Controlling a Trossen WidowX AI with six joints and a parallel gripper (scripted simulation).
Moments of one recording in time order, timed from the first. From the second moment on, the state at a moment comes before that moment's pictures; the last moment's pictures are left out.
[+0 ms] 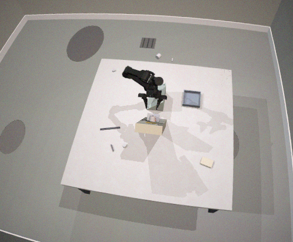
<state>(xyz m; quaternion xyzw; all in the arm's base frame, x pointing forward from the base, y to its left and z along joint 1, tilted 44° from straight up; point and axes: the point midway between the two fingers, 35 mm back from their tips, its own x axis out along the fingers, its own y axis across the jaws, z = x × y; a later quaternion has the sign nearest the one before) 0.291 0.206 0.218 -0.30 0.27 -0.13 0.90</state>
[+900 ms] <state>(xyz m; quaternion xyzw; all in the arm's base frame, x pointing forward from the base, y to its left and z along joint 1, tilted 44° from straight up) 0.261 0.121 0.131 -0.32 0.46 -0.20 0.81</state>
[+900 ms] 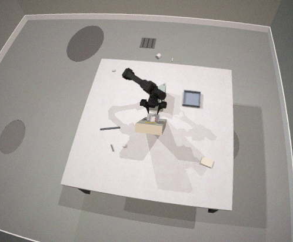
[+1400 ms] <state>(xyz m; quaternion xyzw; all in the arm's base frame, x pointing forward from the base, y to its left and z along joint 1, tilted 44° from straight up) 0.273 0.106 0.115 -0.32 0.46 -0.19 0.80</state>
